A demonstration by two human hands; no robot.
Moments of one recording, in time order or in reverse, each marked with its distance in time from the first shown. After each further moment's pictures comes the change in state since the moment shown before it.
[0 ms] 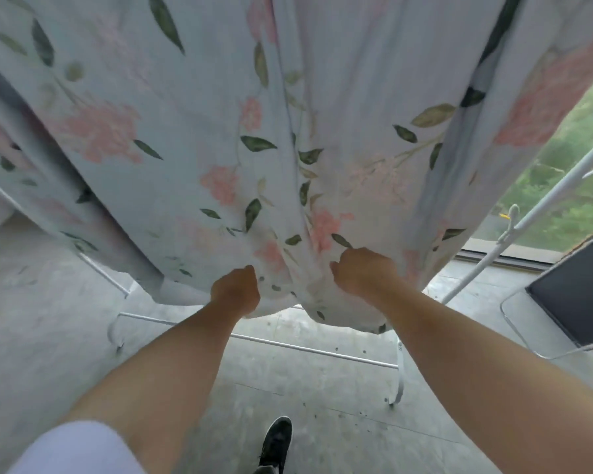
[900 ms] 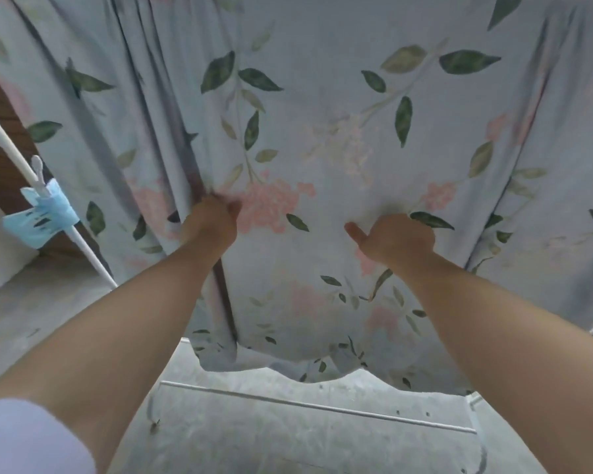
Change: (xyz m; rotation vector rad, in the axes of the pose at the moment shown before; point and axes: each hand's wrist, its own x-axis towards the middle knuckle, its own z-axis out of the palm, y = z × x) left_hand 0.119 -0.320 -0.240 -0.307 0.492 -0.107; right_hand 0.091 -0.294 -0.122 -0.102 0.373 0.252
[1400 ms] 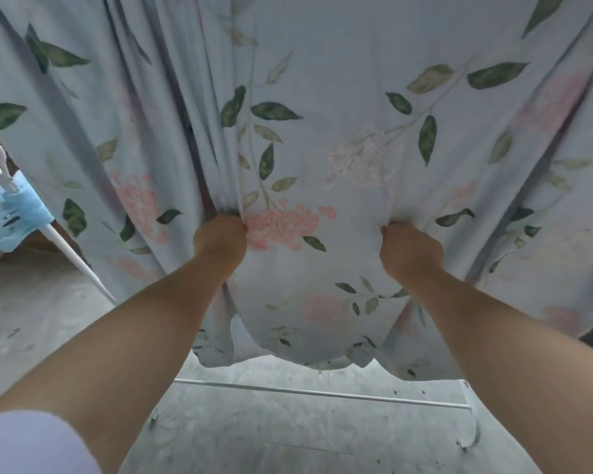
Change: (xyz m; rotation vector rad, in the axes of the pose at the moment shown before) left_hand 0.021 -0.028 0.053 0.232 -0.076 0.220; right_hand 0.000 -0.017 0.048 0.023 0.027 0.082
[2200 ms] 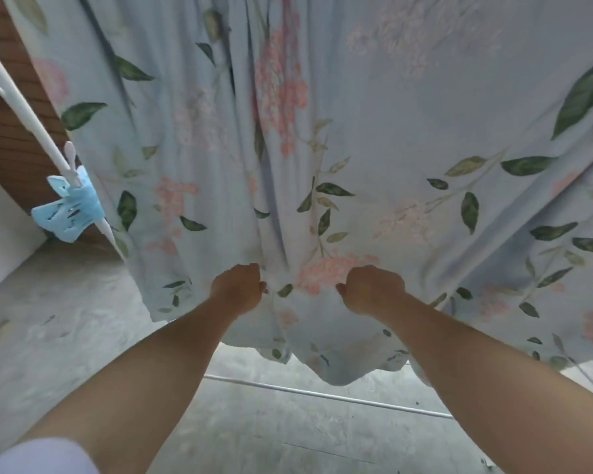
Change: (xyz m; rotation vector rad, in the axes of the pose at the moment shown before) left_hand -0.045 -0.079 0.056 -0.044 -0.254 0.083; right_hand -0.059 -0.116 0.004 -0.044 -0.390 -0.282
